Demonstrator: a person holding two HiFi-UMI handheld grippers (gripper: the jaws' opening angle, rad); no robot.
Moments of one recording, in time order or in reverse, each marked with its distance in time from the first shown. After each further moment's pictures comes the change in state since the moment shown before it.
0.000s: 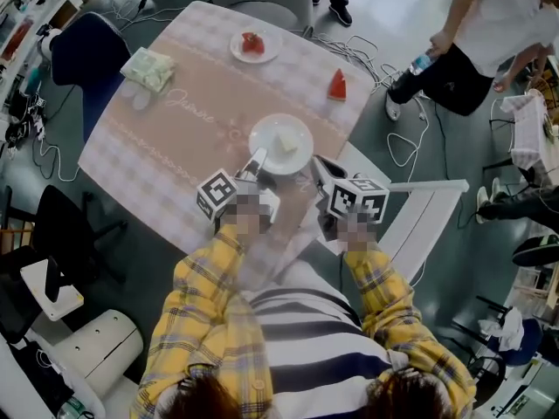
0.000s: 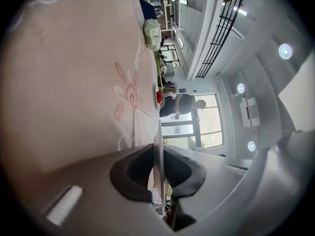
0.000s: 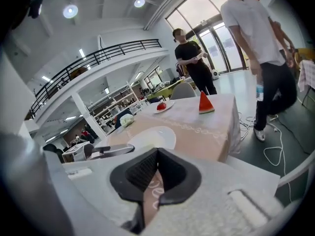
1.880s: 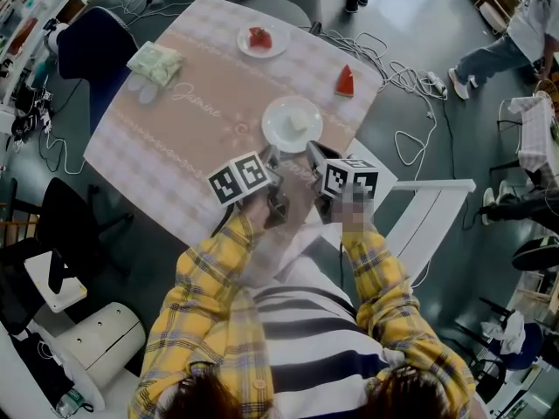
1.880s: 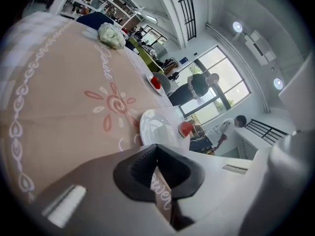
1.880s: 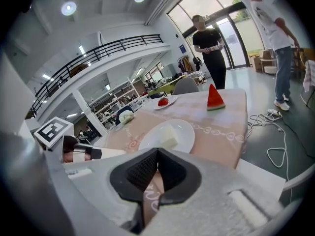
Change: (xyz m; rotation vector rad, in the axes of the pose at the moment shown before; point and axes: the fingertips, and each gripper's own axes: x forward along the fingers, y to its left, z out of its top) left arm -0.001 -0.001 -0.018 0.462 0.173 0.373; right arm 0.038 0.003 0.003 -0.011 0.048 0.017
